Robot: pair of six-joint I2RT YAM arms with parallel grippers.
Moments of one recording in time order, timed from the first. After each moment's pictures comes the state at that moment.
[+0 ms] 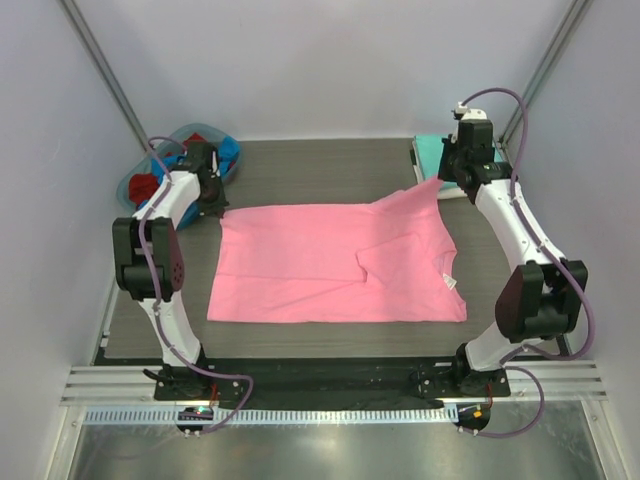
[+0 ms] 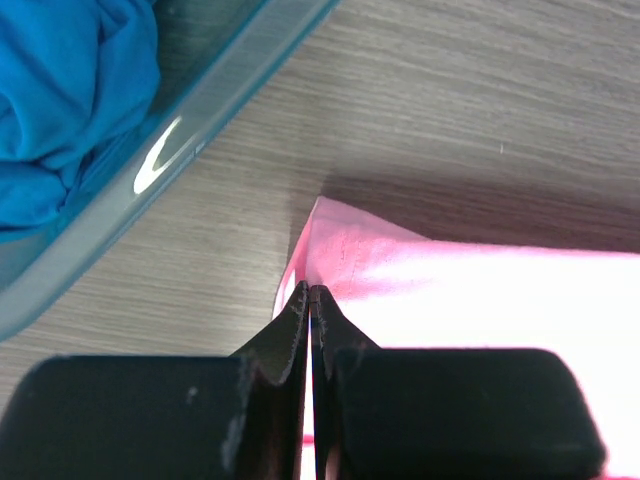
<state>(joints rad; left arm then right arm) -0.03 1.94 1.54 -0.71 -0.04 -0.24 0.07 1.61 1.44 -0.43 0.13 0.11</state>
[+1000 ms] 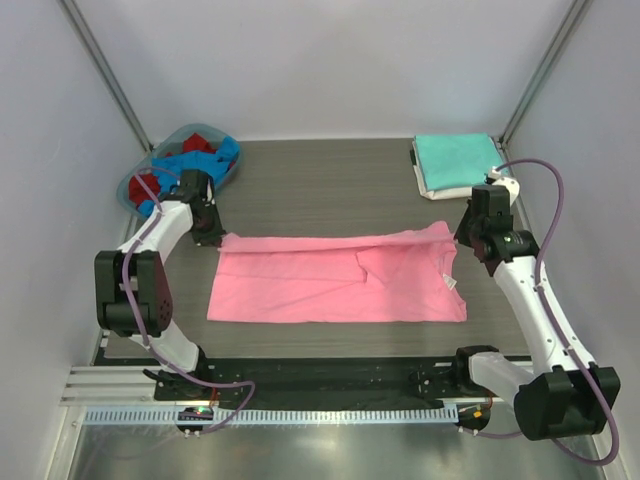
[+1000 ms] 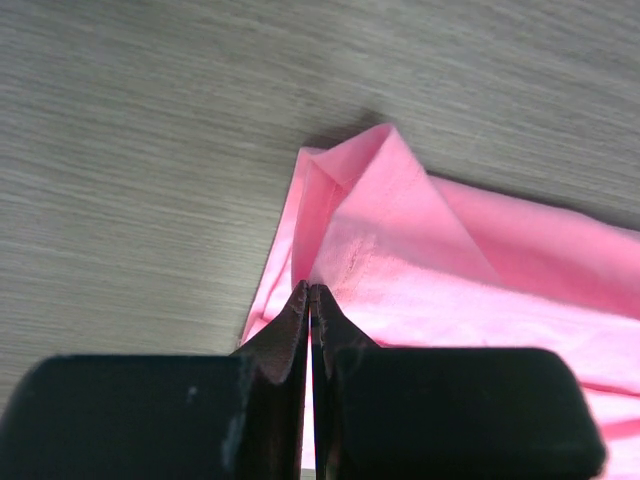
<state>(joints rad) -0.02 1.66 1.19 -0.69 -0.01 -0.31 0.07 1.07 0.97 -0.61 0.29 0.36</state>
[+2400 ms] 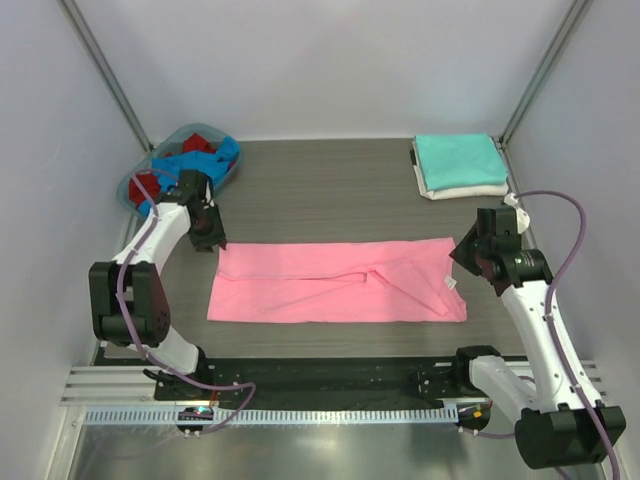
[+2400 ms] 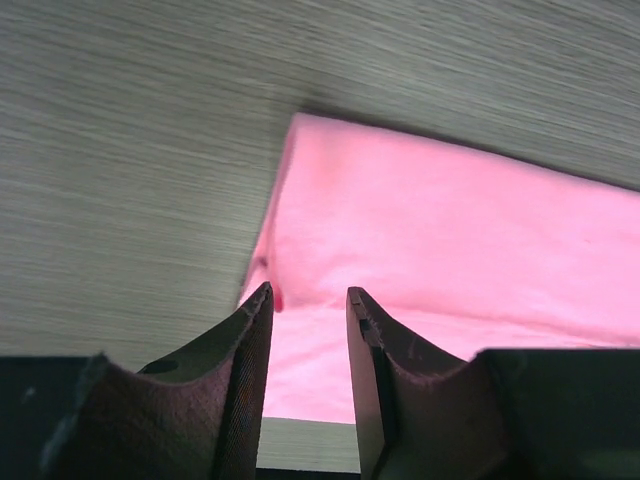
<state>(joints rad) -0.04 1.58 1.18 -0.80 -0.02 -0.32 0.07 0.89 0.92 -0.88 0.20 0.69</state>
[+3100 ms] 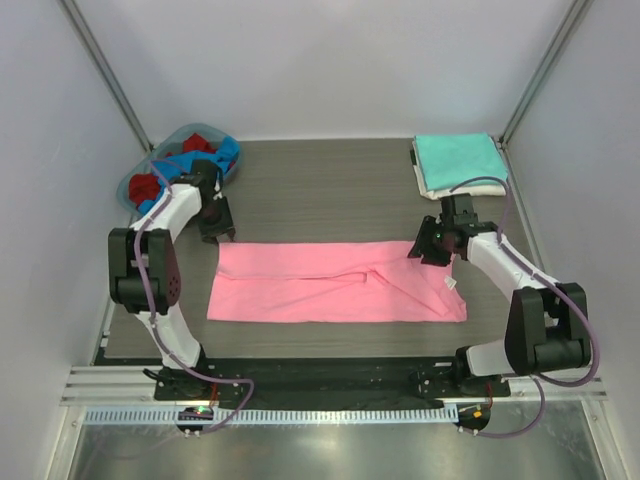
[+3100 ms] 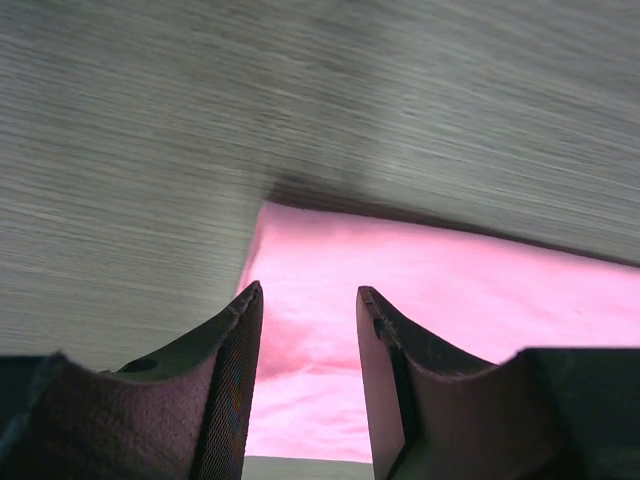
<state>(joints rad) -0.05 1.84 1.35 -0.83 -0.02 -0.35 0.10 1.38 0.85 -0.50 -0.14 0.47</state>
